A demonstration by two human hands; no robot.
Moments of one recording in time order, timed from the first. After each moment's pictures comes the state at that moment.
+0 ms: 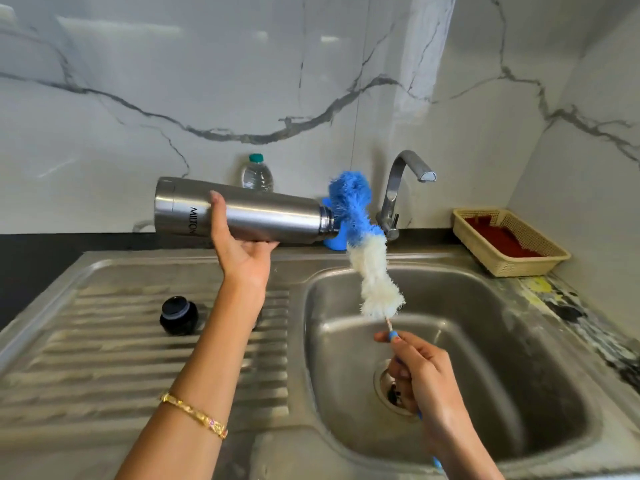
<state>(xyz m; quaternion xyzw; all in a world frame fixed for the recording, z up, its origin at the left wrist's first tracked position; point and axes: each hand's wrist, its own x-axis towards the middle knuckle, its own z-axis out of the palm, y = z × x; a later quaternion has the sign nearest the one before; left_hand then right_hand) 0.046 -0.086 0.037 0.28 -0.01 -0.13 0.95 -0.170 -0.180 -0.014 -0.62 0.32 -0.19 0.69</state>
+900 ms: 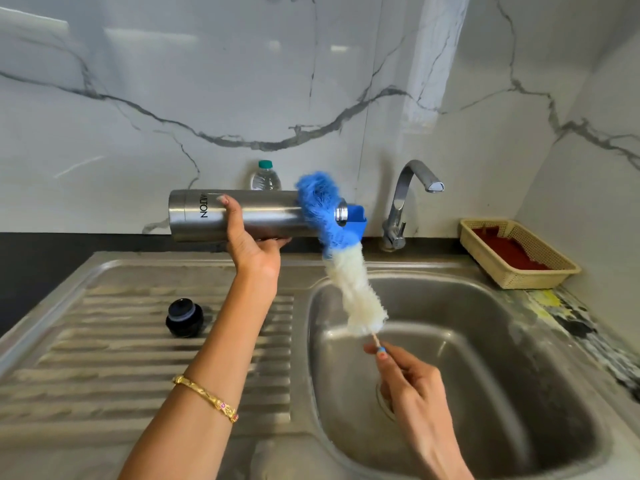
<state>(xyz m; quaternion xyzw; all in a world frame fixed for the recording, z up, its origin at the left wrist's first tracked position) 0.056 -0.098 0.053 0.23 0.05 -0.11 0.97 -0.158 -0.165 -0.025 -0.70 0.26 -0.27 0.60</state>
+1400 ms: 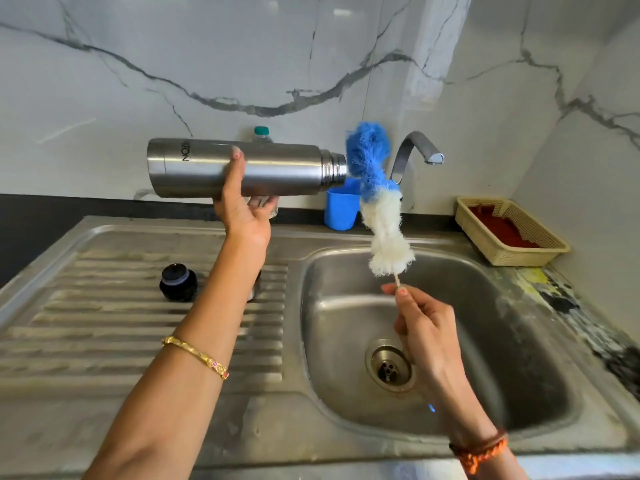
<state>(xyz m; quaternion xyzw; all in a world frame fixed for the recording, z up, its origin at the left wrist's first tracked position) 0.050 -0.092 0.057 0.26 -0.01 -0.09 0.96 -0.154 -0.188 -0.003 -0.70 0.28 -0.30 0.58</state>
